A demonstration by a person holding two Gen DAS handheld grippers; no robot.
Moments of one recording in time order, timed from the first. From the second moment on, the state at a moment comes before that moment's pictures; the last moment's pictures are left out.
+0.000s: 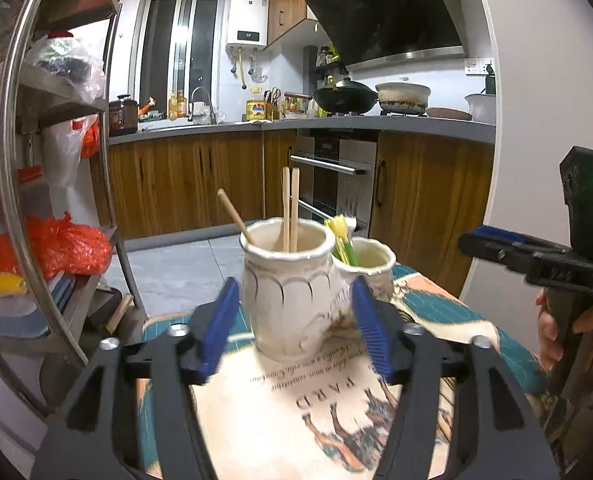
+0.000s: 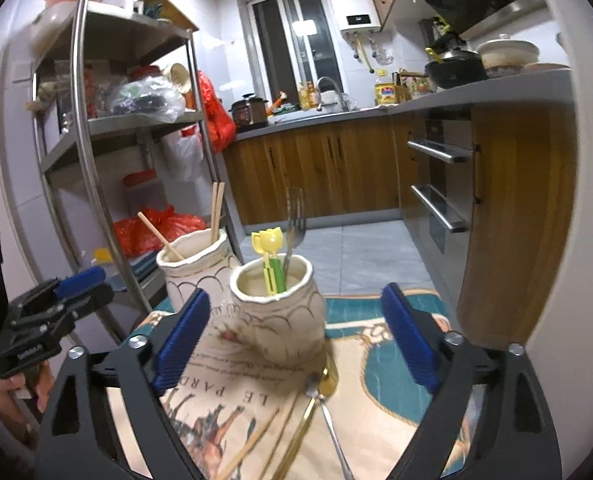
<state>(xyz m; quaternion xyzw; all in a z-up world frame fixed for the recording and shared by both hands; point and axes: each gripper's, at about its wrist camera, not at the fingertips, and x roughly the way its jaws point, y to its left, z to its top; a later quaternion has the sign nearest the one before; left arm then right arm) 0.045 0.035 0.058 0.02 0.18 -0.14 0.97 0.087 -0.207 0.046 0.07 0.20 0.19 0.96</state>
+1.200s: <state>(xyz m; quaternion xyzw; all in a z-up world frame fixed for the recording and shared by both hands) 0.033 0.022 -0.005 0.01 0.29 -0.14 0.95 0.082 -0.188 -0.022 0.02 0.35 0.12 0.93</state>
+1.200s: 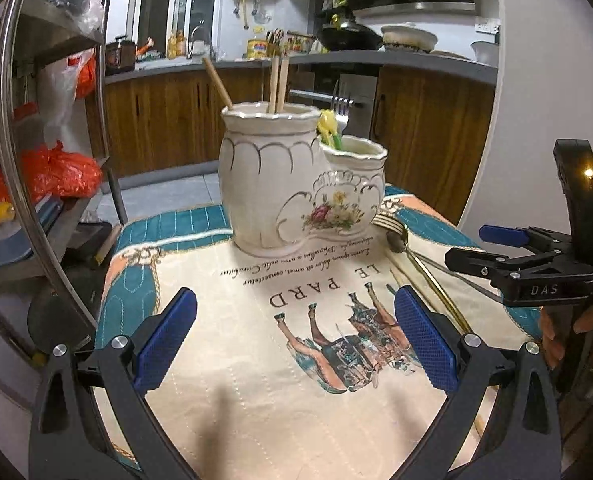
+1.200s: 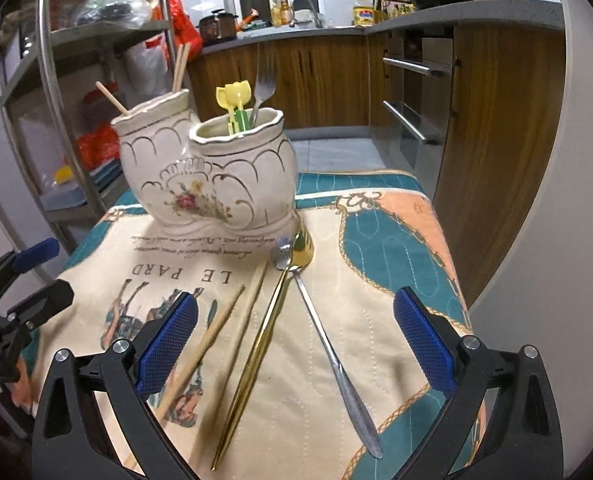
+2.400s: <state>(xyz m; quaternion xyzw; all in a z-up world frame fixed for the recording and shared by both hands) 0.032 -0.012 -0.009 0.06 0.31 -0.16 0.94 0.130 -0.160 -0.046 0.00 0.43 0.13 0.89</state>
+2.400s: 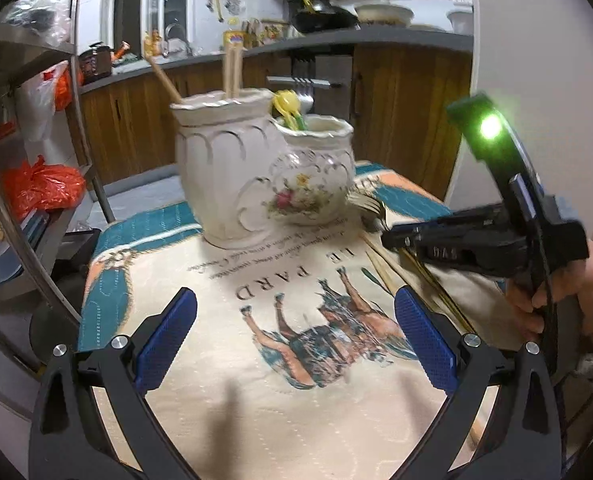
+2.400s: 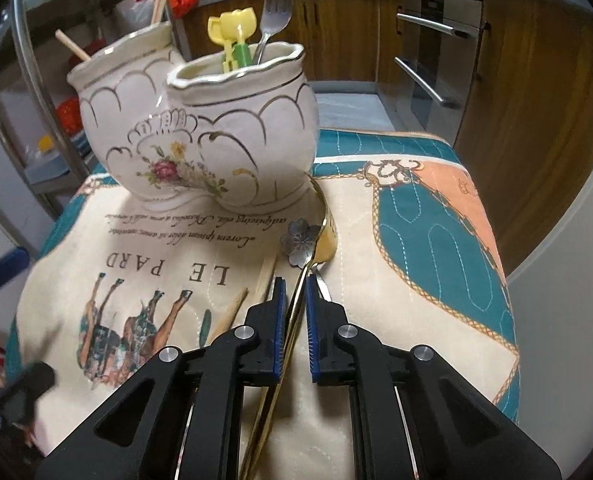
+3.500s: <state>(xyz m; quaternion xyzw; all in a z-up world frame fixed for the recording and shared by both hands) 0.030 -0.080 -0.035 0.11 0.43 -0.21 0.87 0.039 -0.220 0.021 0.08 0.25 0.23 0.94</state>
